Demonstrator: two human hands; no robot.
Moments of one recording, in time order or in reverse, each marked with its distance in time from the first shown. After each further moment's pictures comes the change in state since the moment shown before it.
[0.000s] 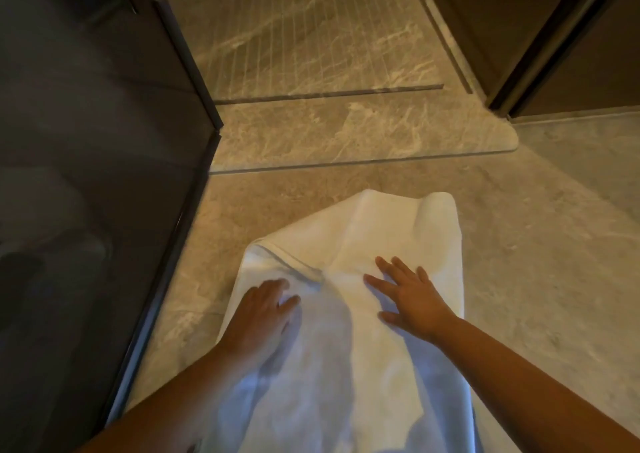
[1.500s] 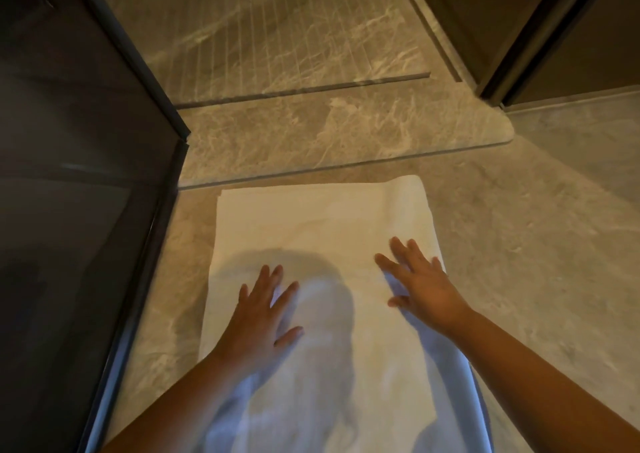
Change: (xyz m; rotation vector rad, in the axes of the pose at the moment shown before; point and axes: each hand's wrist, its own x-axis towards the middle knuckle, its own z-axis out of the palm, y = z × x) left_hand 0.034 -0.028 0.062 -0.314 -0.328 -0.154; right_hand 0.026 0.031 -0.016 0.168 0.079 0.145
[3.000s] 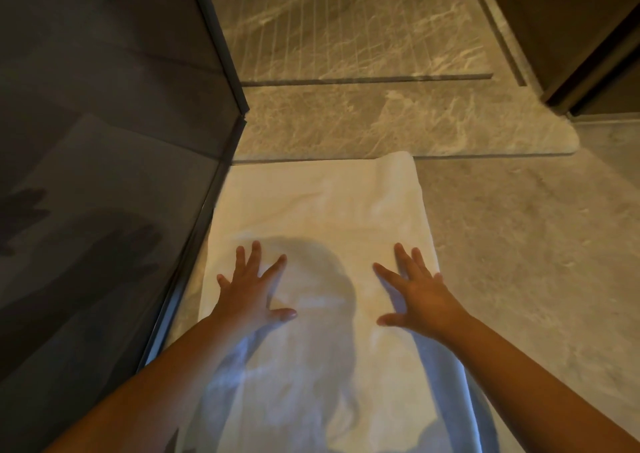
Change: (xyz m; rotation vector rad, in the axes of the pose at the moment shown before) left_hand -0.028 -0.048 -0.023 -0.083 -0.113 -0.361; right_hand 0.011 -0.059 0.019 -0.086 -0.144 -0.064
